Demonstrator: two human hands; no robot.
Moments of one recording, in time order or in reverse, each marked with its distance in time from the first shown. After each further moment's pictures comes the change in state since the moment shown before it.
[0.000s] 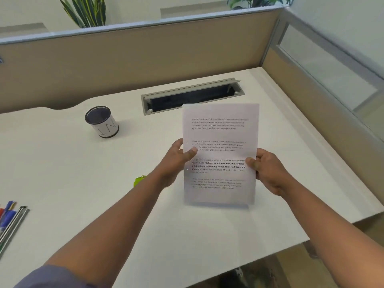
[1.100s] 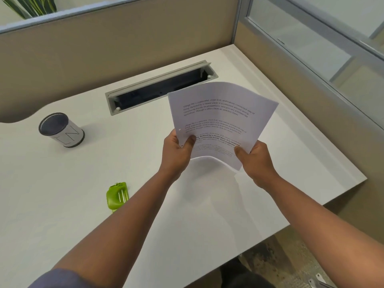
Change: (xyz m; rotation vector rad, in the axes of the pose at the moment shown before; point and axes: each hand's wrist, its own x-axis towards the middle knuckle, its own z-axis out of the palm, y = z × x) left_hand 0.042 -0.005 0.086 0.132 0.203 0.380; right_hand -0.002 0.021 -0.018 -0.083 0.269 -0.260
